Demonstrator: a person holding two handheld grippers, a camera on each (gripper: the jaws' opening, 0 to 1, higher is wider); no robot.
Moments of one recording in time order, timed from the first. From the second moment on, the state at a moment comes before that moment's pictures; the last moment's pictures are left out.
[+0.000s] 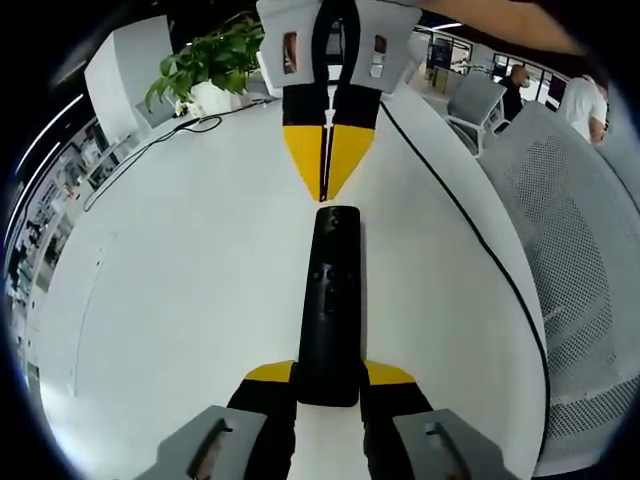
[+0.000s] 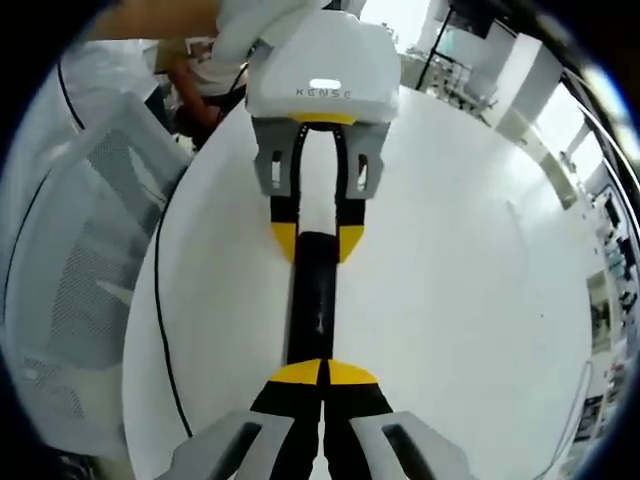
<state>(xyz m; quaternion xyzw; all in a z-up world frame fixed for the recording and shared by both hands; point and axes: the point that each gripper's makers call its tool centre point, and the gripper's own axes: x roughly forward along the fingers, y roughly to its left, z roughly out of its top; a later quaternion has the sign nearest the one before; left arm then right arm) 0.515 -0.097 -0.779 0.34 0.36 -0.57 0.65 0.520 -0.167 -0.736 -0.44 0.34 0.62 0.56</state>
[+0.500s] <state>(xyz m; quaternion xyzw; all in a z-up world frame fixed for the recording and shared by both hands) 0.516 -0.098 -0.779 0.34 0.36 -0.57 0.66 0.519 -0.161 -0.748 -0.44 0.34 0.62 0.55</state>
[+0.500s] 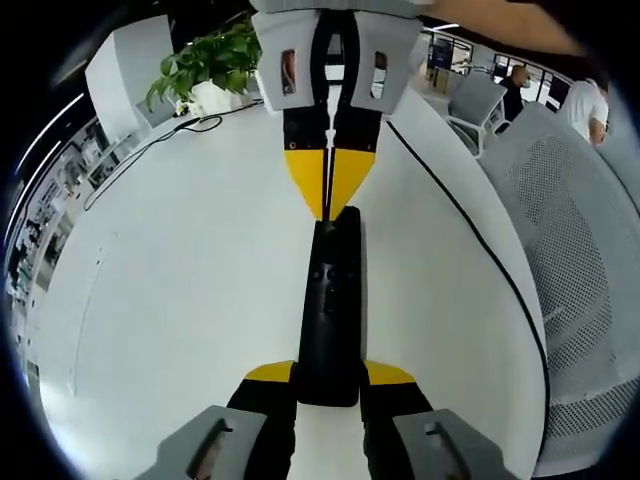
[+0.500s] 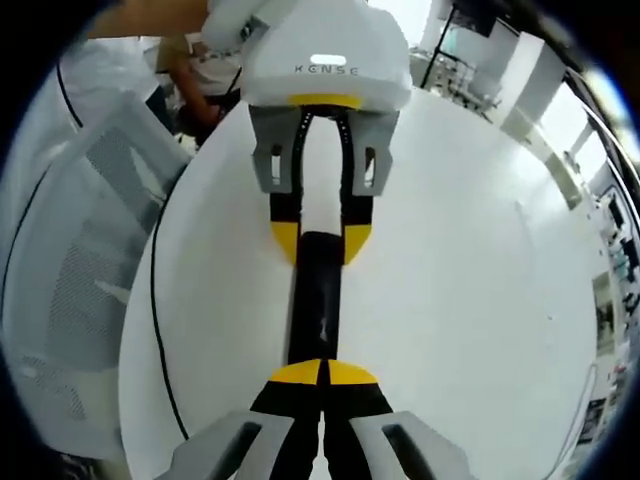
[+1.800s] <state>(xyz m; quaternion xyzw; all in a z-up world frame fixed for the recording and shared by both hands) 0.515 -0.096 -0.778 0.34 0.36 -0.57 0.66 0.515 -0.157 -0.769 -0.44 0.35 0.63 0.53</state>
